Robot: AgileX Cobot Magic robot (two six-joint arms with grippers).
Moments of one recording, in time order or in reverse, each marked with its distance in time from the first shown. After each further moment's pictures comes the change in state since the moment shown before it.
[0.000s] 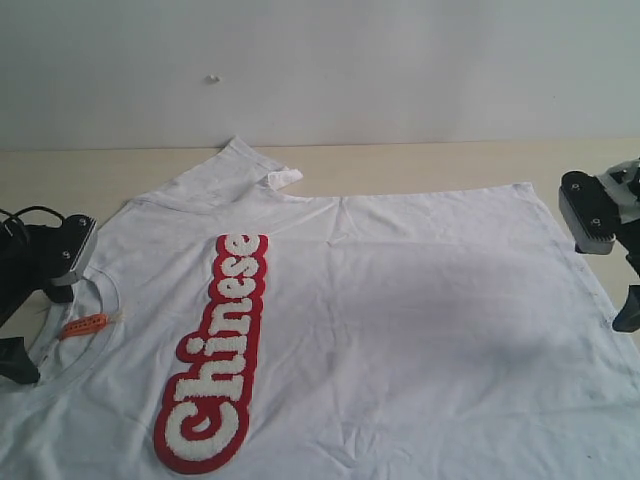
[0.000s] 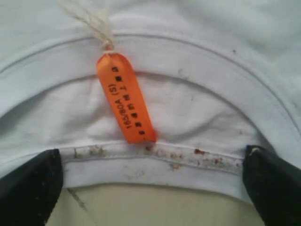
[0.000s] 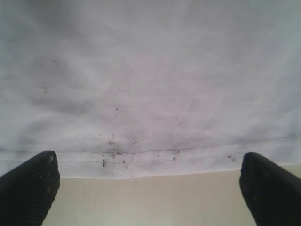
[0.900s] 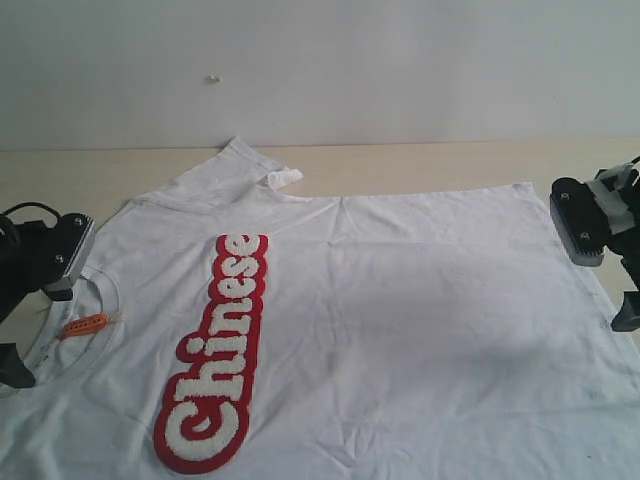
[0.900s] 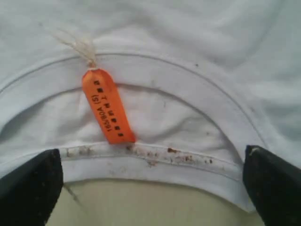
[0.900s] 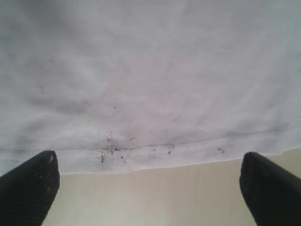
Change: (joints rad) left arm -0.028 -0.103 0.086 -0.003 -0.026 0.013; right arm 0.059 -0.080 0.100 -0.108 -0.114 0.109
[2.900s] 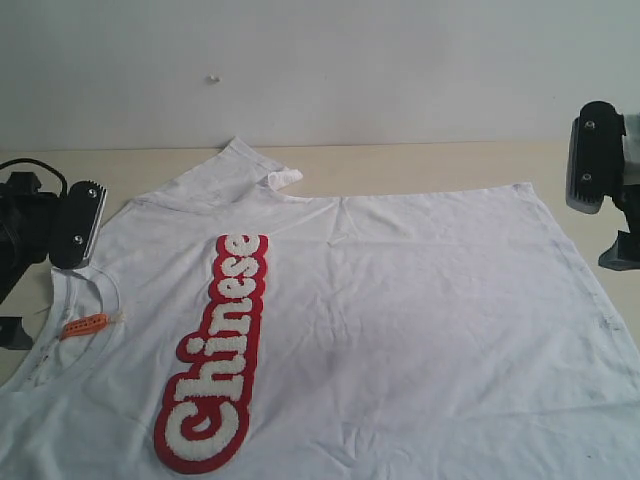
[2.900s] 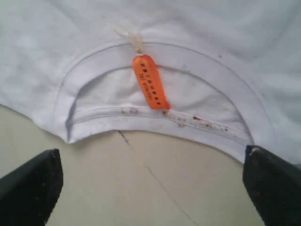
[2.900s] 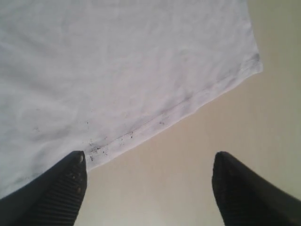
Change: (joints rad) left arm -0.190 -0.223 0.073 0.362 -0.062 -0.471; right arm 0.095 -0.370 0.188 -0.050 -0.142 0.421
